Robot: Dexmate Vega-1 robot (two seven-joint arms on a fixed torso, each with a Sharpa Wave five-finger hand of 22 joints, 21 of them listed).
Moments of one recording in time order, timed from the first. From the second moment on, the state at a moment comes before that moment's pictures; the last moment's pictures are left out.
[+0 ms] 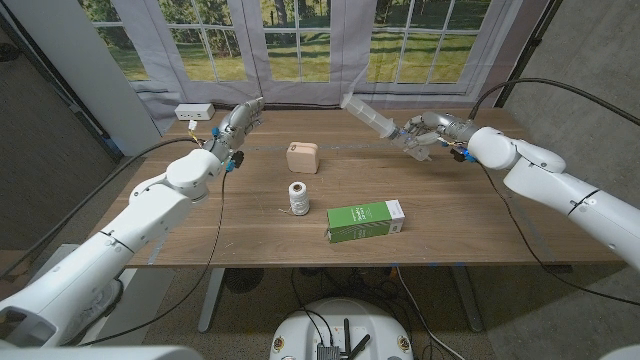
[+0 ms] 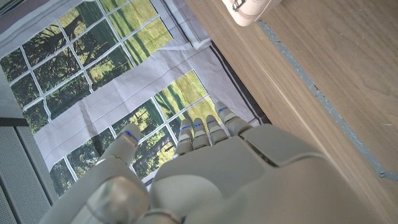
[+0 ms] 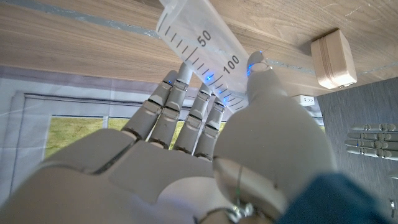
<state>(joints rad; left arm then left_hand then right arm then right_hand) 0.94 0.82 0.27 -1.90 -0.54 0.12 0.21 0.07 0.10 0.69 -0.02 0.19 0.08 0.04 0.19 0.17 0.04 0.01 0.19 0.17 0.01 0.01 0.17 0.16 0.12 -0.04 0.19 0.16 -0.69 -0.92 -0.52 -1.74 -0.23 -0.14 0.13 1.03 -0.02 0.35 -0.14 0.20 0.69 -0.14 0.53 0.19 0.82 -0.13 0.40 0.28 0.70 -0.07 0.56 0.33 0.62 -0.06 0.21 0.17</state>
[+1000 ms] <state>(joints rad) 0.83 0.95 0.27 -2.04 -0.47 0.27 0.10 0.06 0.09 0.69 -0.03 0.19 0.08 0.04 0.19 0.17 0.03 0.01 0.19 0.17 0.00 0.01 0.17 0.17 0.11 -0.04 0.19 0.16 -0.72 -0.86 -0.56 -1.77 -0.19 -0.24 0.01 1.03 -0.02 0.34 -0.15 0.21 0.69 -0.14 0.52 0.19 0.83 -0.14 0.39 0.30 0.72 -0.07 0.56 0.34 0.62 -0.06 0.21 0.17</state>
